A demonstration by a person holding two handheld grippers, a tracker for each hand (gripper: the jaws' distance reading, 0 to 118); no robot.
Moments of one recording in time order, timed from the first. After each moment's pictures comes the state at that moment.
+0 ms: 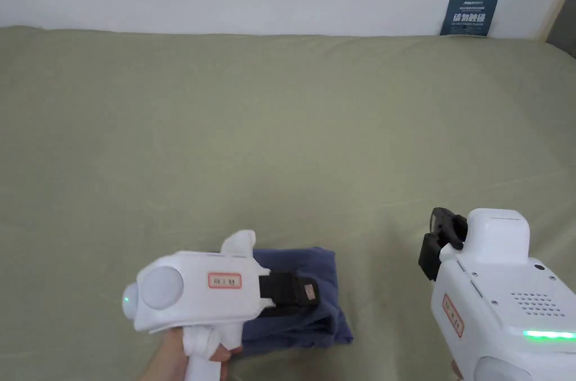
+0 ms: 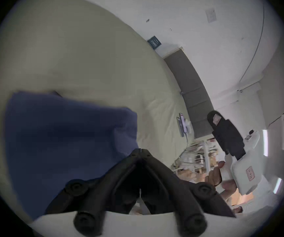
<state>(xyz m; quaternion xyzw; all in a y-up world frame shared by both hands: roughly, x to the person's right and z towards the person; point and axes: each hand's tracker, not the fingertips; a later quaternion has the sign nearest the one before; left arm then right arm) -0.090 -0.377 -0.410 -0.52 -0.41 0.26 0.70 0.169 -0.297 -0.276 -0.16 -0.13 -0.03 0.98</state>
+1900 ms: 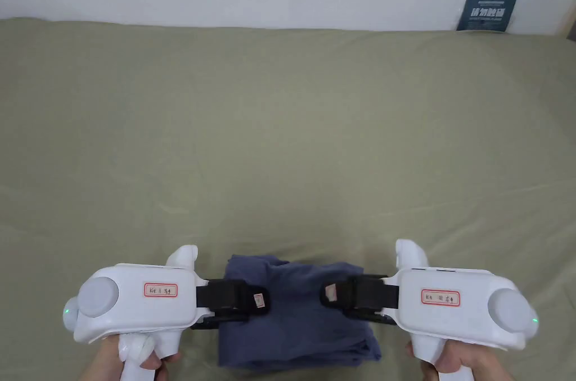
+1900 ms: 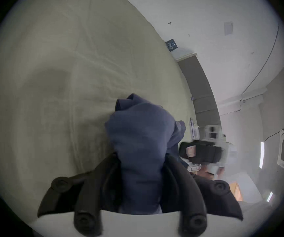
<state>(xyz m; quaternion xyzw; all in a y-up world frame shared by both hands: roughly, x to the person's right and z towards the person) -0.185 -0.401 -0.461 -0.55 -0.37 0.27 0.70 0.169 -0.370 -0.360 -0.39 0.21 -0.32 0.84</state>
